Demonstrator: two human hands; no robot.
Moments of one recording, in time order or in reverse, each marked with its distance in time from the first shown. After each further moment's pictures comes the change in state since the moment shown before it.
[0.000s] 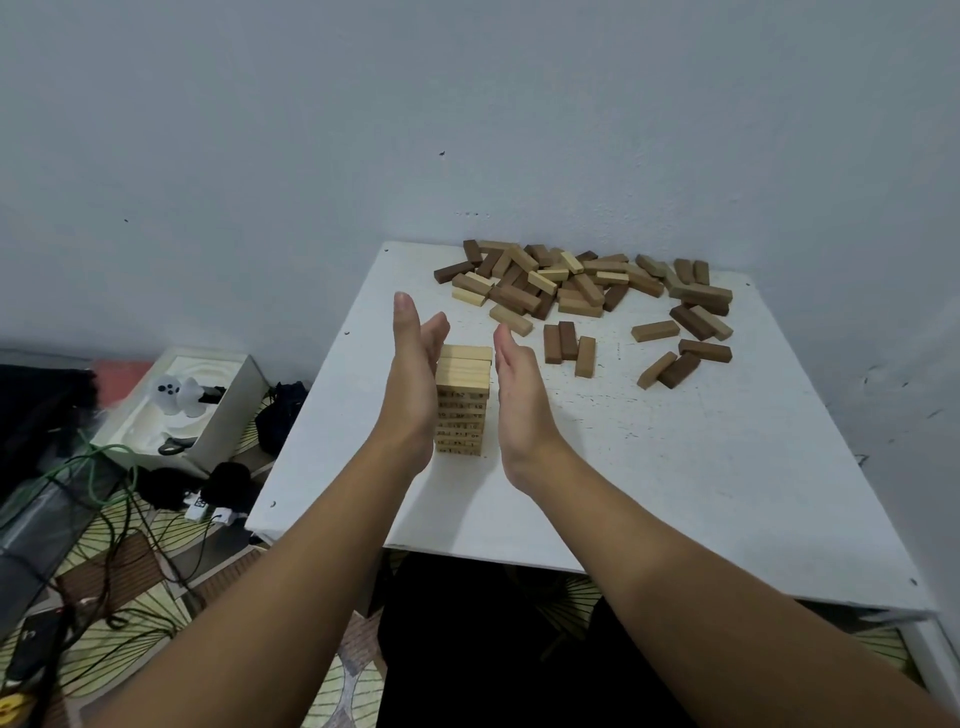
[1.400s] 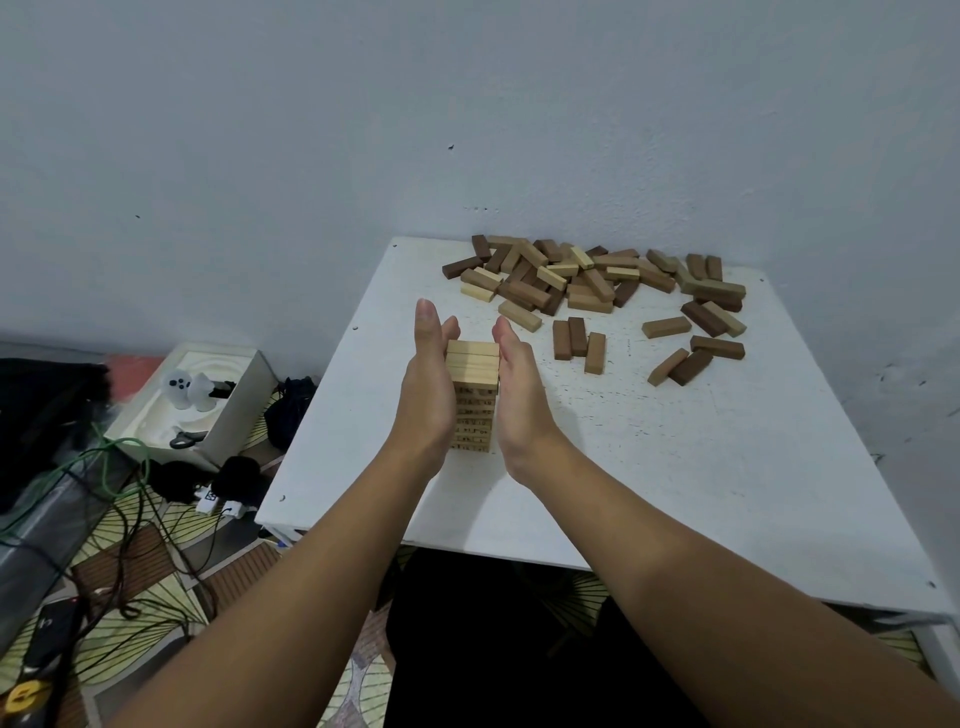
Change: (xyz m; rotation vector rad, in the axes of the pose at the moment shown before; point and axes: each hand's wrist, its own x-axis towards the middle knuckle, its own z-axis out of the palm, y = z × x) left_hand -0.008 -0.006 0.006 0.065 0.030 0.021; right_hand 0.037 0.036 0.000 -0.003 0.008 0.036
